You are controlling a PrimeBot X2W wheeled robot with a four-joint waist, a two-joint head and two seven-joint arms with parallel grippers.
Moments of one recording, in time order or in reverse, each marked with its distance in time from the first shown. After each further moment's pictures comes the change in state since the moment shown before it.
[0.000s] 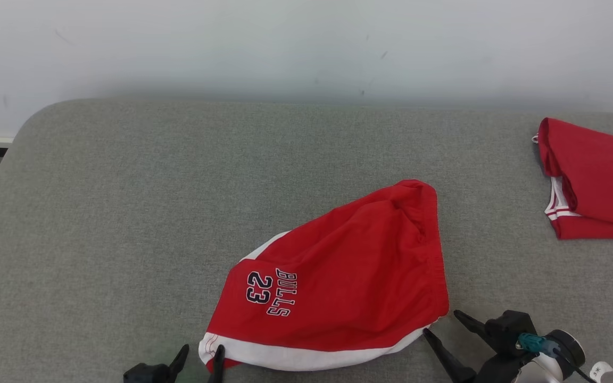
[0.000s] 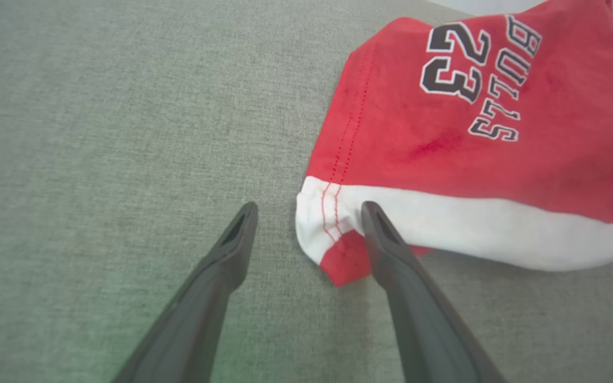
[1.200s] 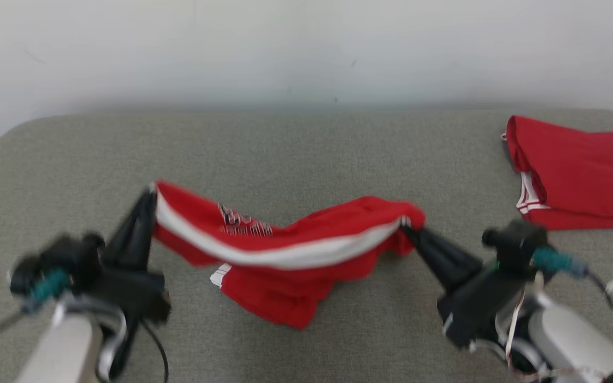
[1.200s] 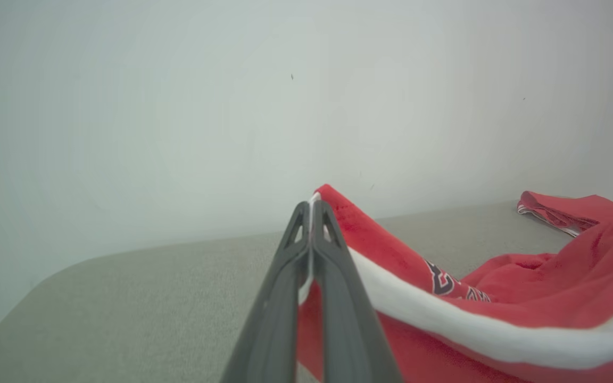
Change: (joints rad) left arm -0.190 0.167 0.042 -0.357 -0.013 0.020 0.053; right arm -0.183 -0.025 0.049 -0.246 0.181 0.000 0.027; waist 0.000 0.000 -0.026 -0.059
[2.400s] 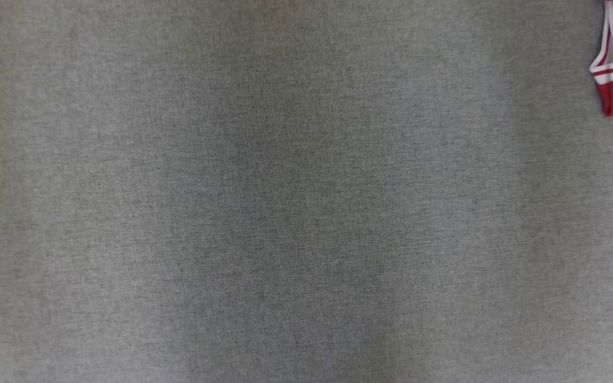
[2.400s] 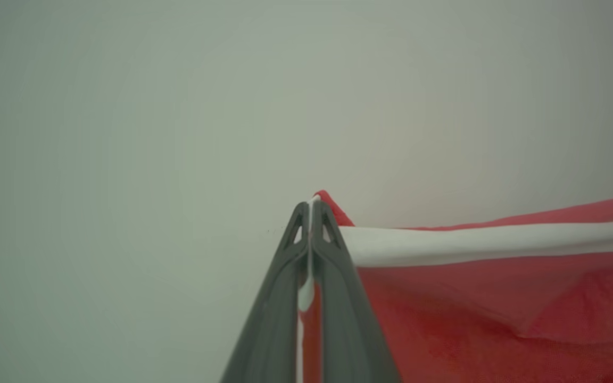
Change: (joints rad) left arm -1.441 0.216 -0.378 0.494 -0.291 -0.021 -0.004; right arm -1.348 0.107 0.086 0.574 0.238 0.000 0.086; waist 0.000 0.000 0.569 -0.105
